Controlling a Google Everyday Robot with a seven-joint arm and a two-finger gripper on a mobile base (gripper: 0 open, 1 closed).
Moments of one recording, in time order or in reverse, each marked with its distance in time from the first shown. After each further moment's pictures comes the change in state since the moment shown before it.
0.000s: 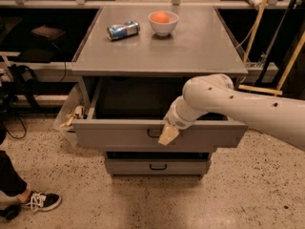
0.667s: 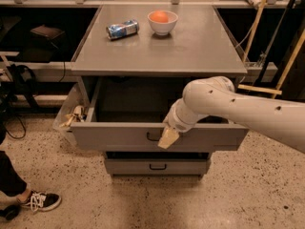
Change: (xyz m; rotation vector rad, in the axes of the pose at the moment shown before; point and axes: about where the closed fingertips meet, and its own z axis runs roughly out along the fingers) arm 0.001 0.010 -0.004 0.003 -0.005 -0.007
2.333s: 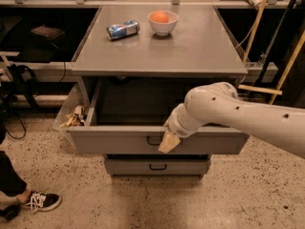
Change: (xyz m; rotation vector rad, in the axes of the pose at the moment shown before) arm 0.003 0.018 -0.007 0.011 -0.005 0.001
